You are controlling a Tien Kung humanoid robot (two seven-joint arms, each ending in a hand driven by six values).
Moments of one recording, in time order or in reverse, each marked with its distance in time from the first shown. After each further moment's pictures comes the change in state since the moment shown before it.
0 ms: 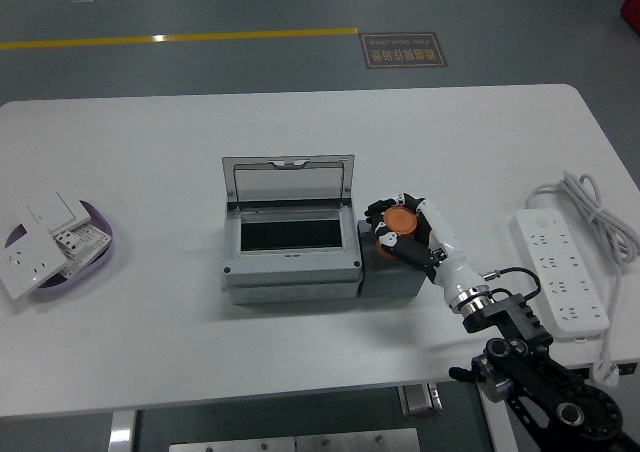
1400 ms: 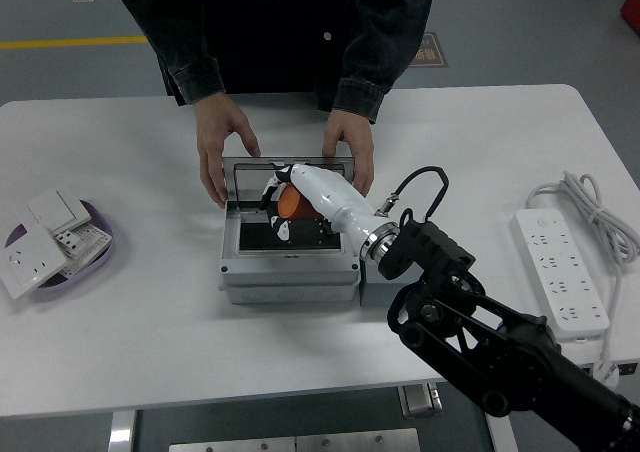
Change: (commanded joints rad) left arm -0.011 0.004 -0.117 0.000 0.108 0.003 0.056; right arm 0.324 0.107 -0.202 0.169 -0.834 0.186 -0.605
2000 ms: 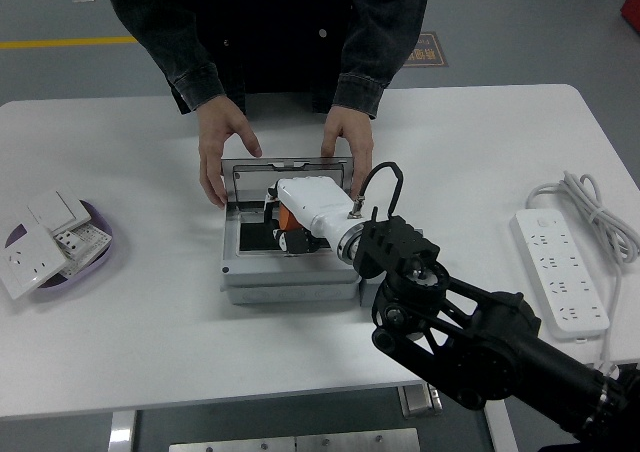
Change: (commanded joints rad) left arm -0.005 0.006 -0.355 0.000 0.271 0.030 0.172; right arm 0.089 0.023 -0.095 -0.071 -0.123 0.063 -0.134
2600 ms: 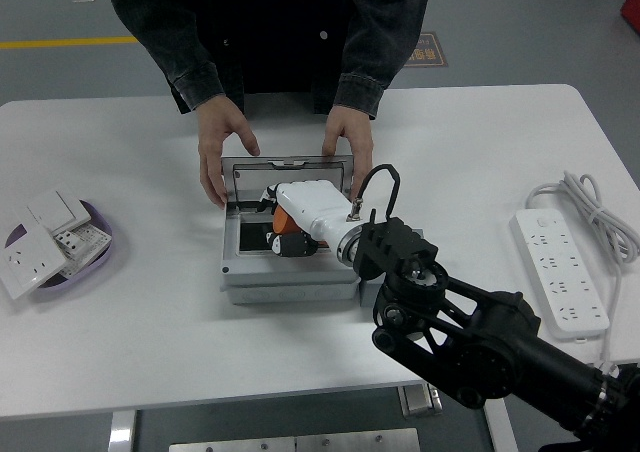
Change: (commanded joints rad) left arm 0.001 -0.002 -0.002 0.000 -0.001 -0.002 -0.004; right arm 0.002 -0.004 -0.008 -0.019 0.009 0.009 0.016
